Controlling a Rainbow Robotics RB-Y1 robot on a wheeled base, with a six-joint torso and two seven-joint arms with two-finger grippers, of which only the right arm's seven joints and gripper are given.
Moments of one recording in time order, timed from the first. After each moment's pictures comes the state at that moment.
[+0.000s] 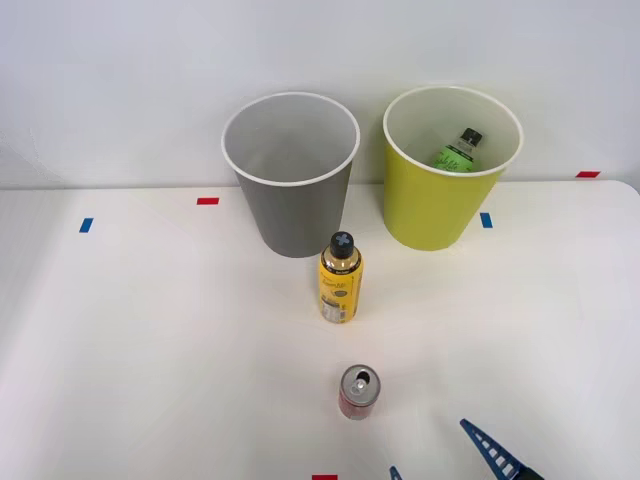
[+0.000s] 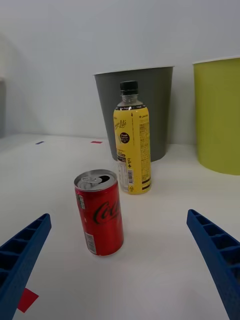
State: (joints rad) arm 0.70 -0.62 0.64 -1.81 -0.19 -0.83 1.66
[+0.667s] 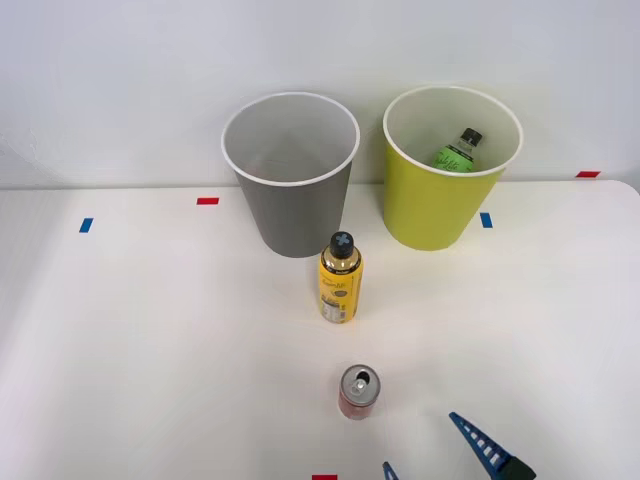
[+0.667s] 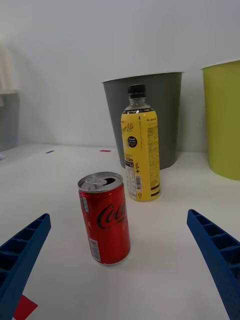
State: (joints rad) arm 0.57 -0.60 0.69 -1.67 -0.18 -0.93 1.62
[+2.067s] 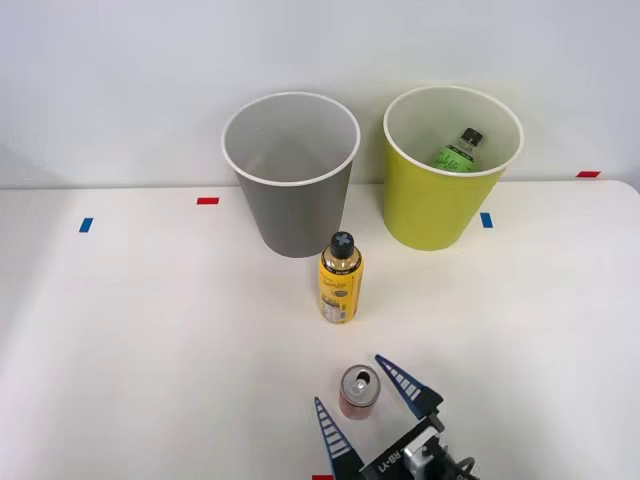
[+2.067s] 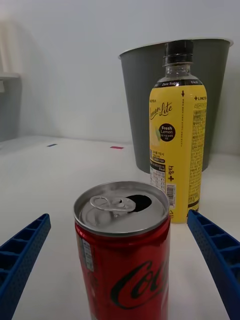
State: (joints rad) arm 0.29 -0.38 0.72 -1.48 -0.16 -0.75 1.65
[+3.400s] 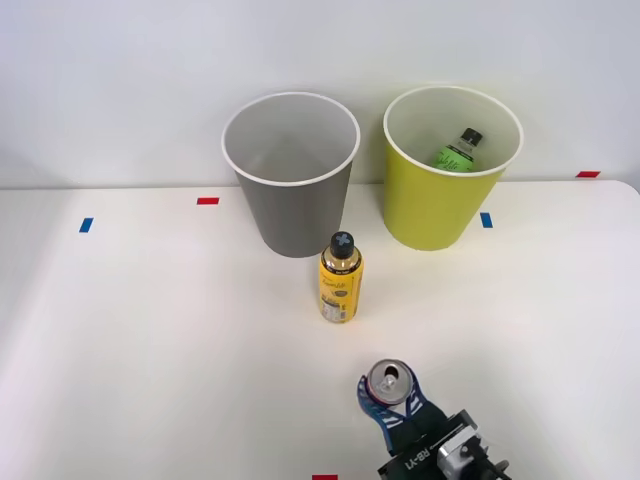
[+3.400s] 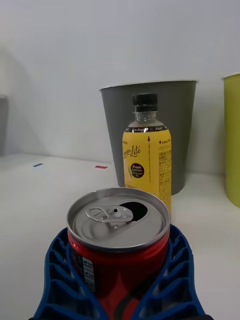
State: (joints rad) arm 0.43 -0.46 0.65 -1.75 -0.16 -0.68 1.64
